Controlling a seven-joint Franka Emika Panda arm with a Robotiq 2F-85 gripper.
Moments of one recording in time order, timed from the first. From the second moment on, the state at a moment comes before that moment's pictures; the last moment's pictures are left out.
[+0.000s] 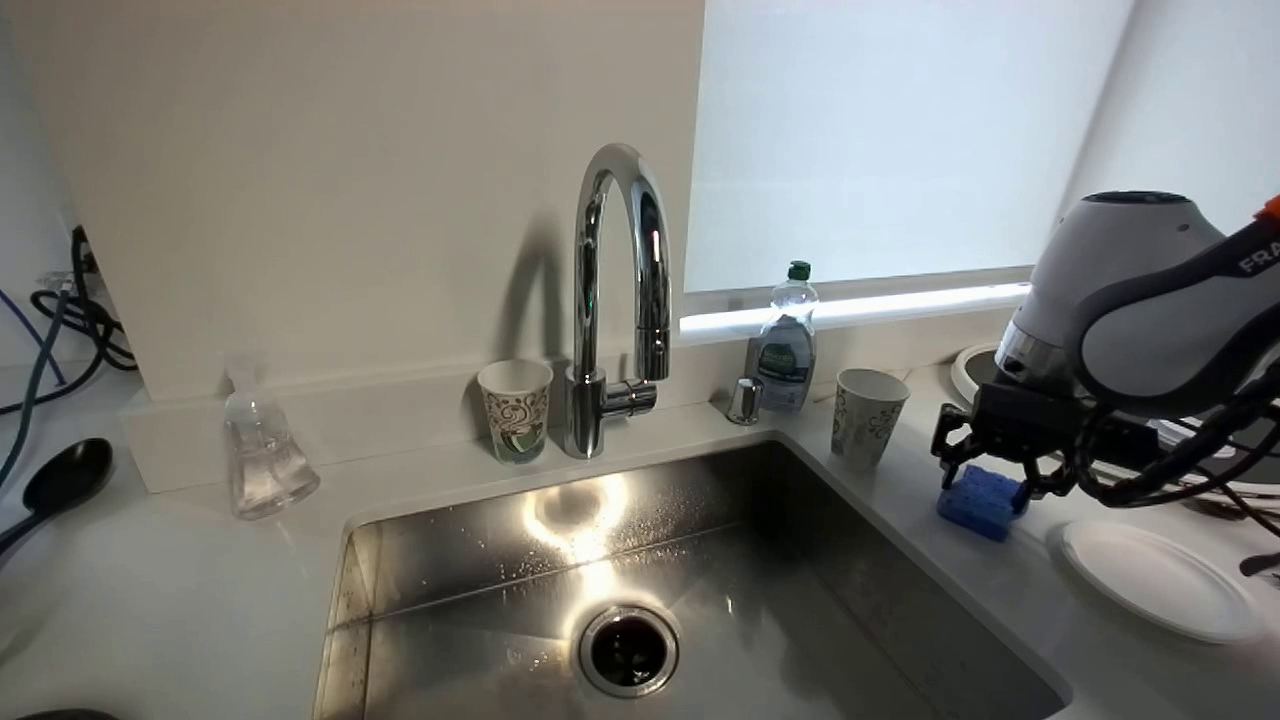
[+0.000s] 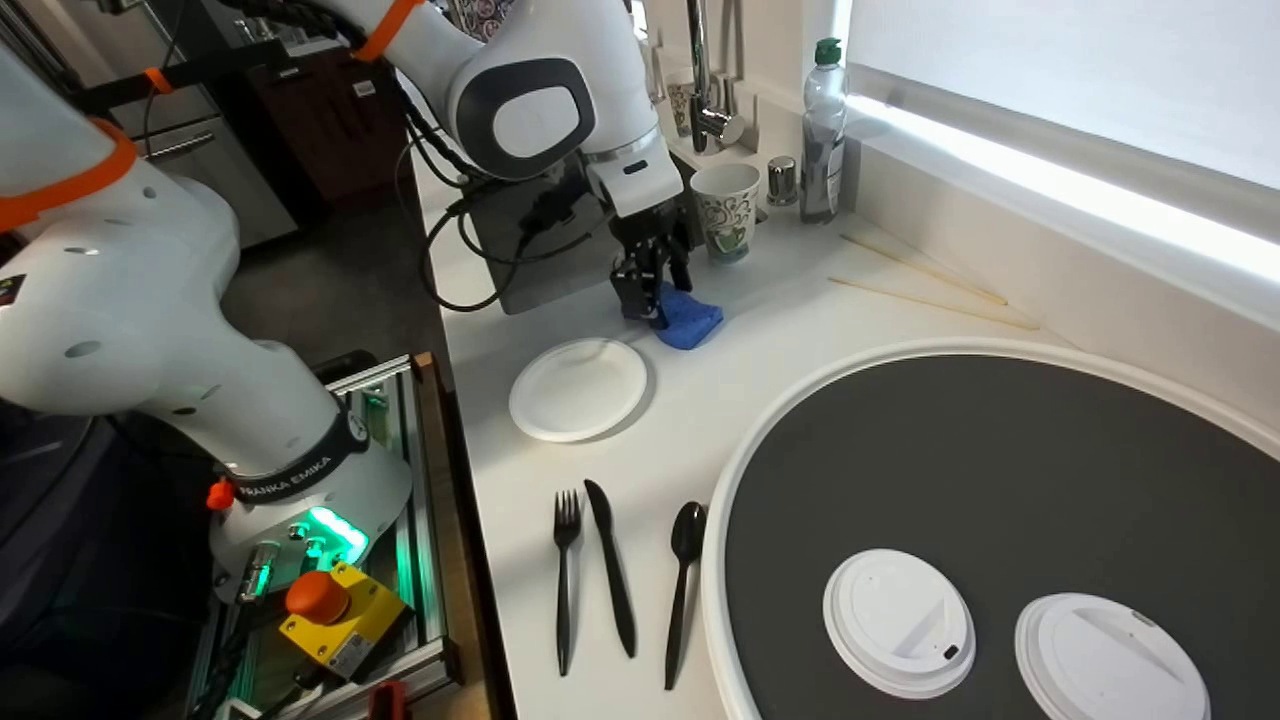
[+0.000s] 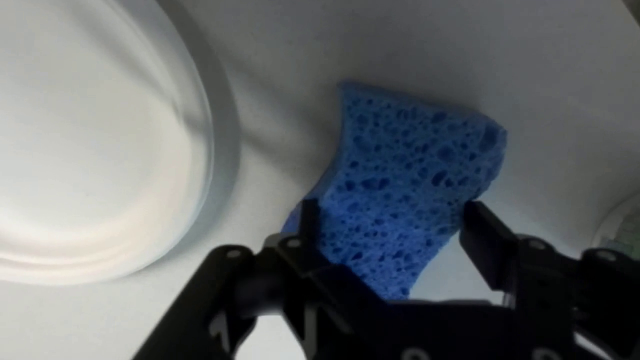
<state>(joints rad) -0.09 -0.11 0.07 -2.69 -0.13 2.71 0.96</state>
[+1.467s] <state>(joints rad) -0.11 -0.14 0.04 -2.65 -0.19 2.70 0.97</state>
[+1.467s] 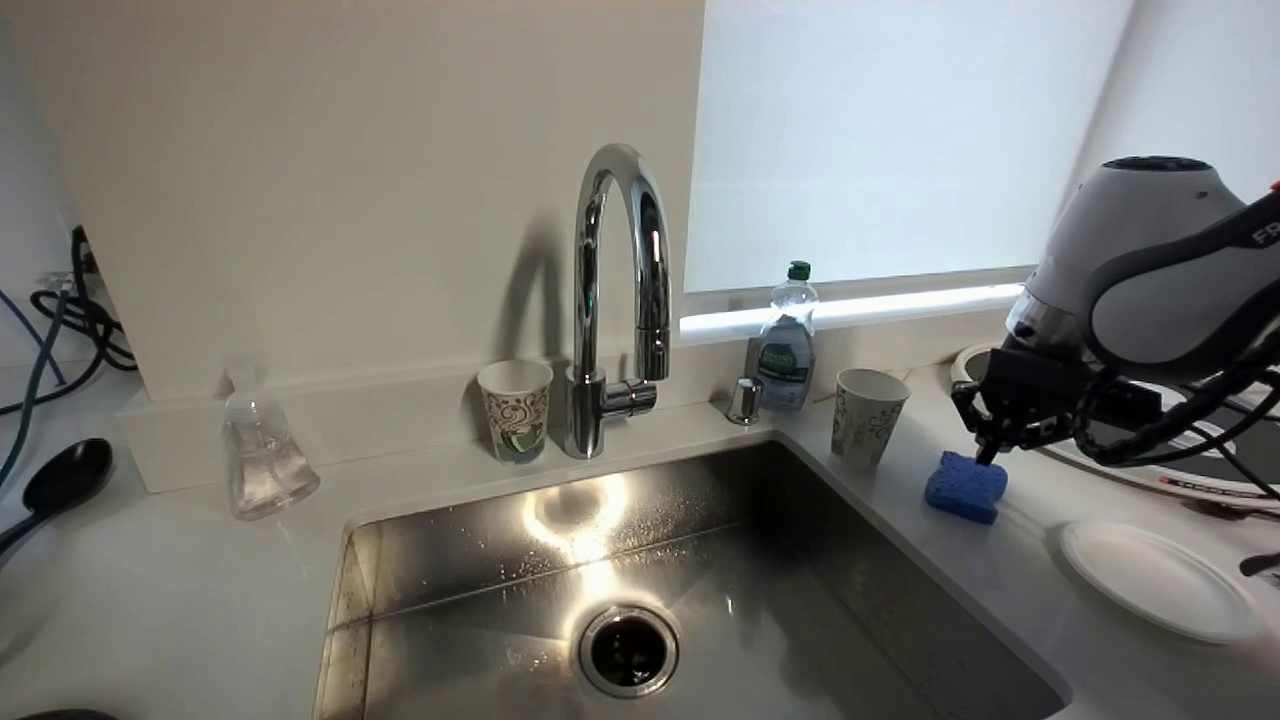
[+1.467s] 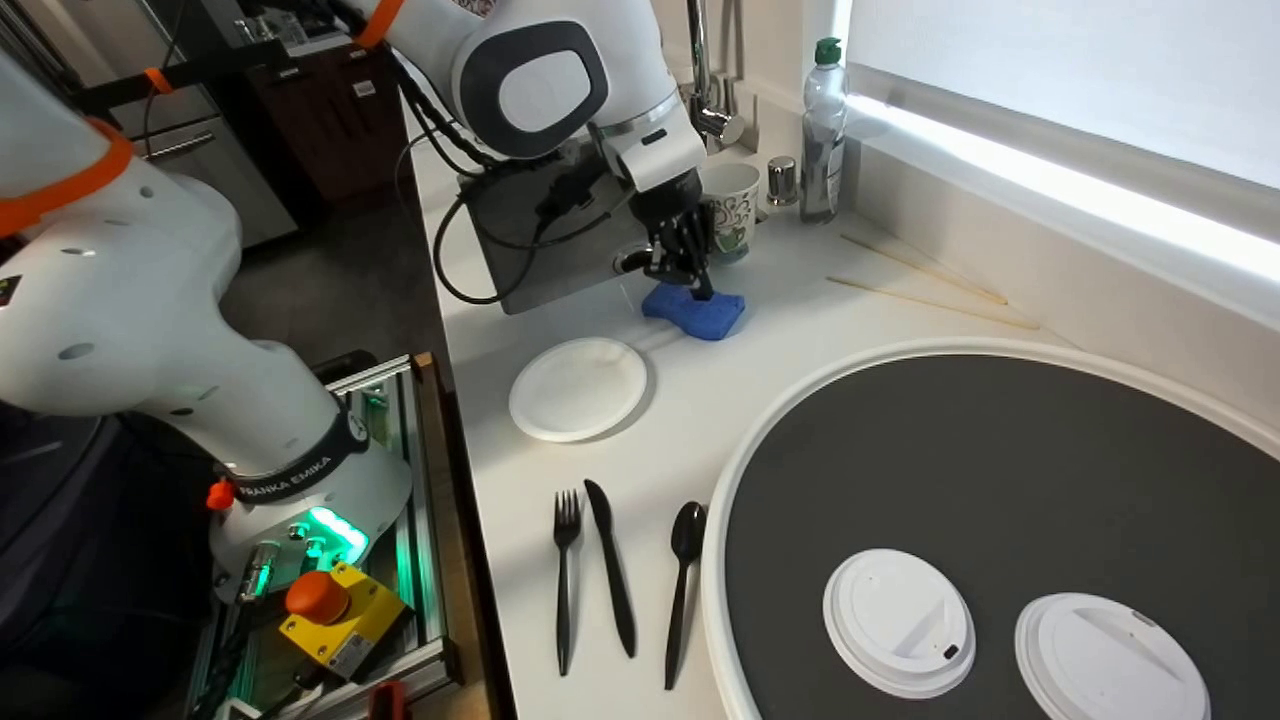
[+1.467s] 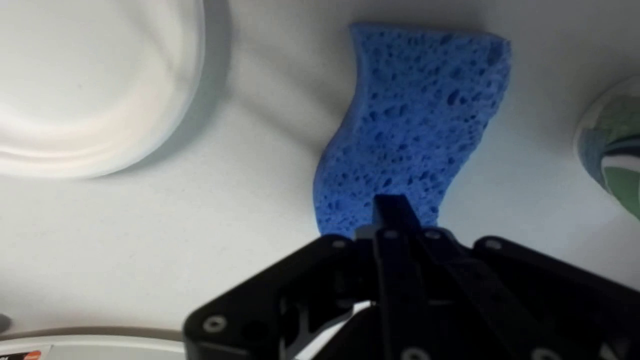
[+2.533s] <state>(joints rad) -0.07 -0.13 0.03 -2.65 -0.02 2.70 0.77</state>
